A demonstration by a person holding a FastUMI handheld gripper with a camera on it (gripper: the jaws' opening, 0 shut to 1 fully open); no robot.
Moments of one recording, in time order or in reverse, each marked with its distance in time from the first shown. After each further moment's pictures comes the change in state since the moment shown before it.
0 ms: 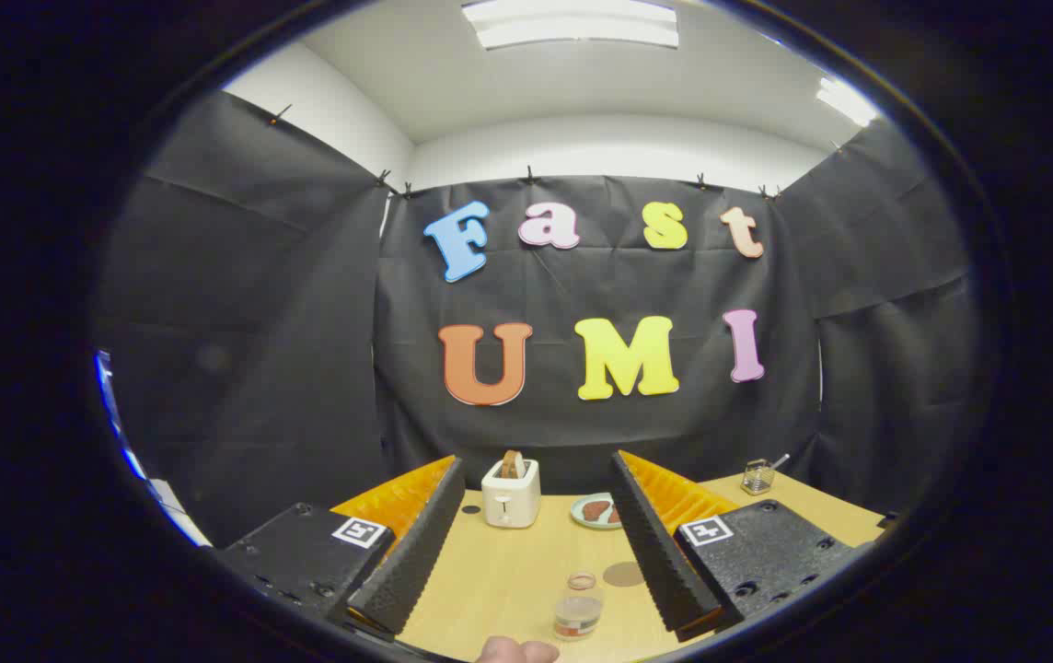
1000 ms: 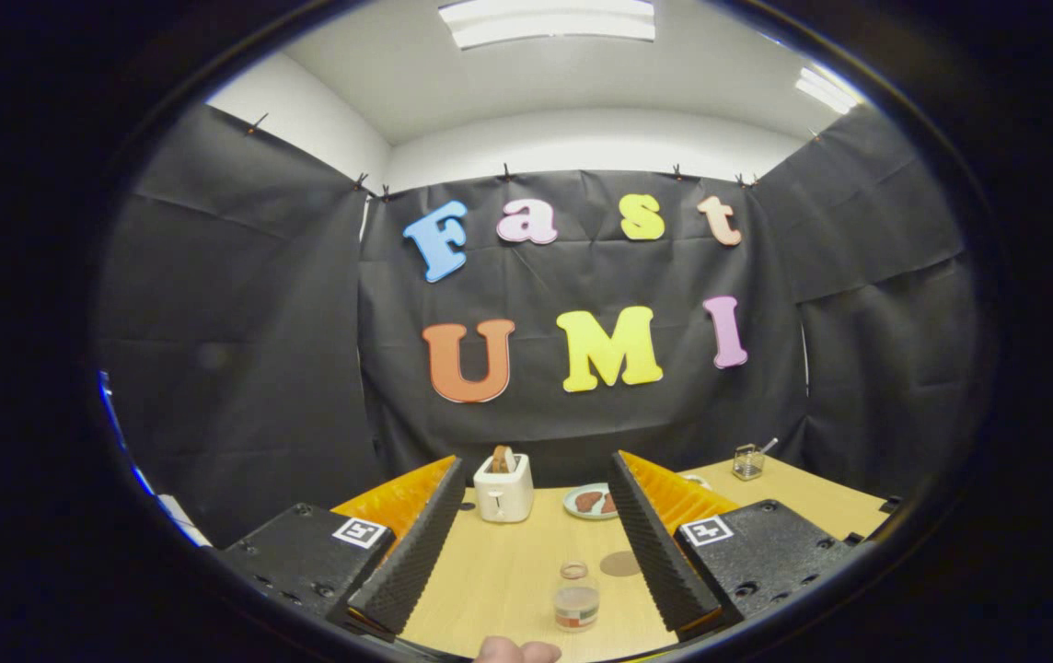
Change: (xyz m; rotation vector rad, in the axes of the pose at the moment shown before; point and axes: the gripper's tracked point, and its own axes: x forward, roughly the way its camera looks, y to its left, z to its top) arm -0.012 -0.012 -0.002 0.056 0.016 -0.050
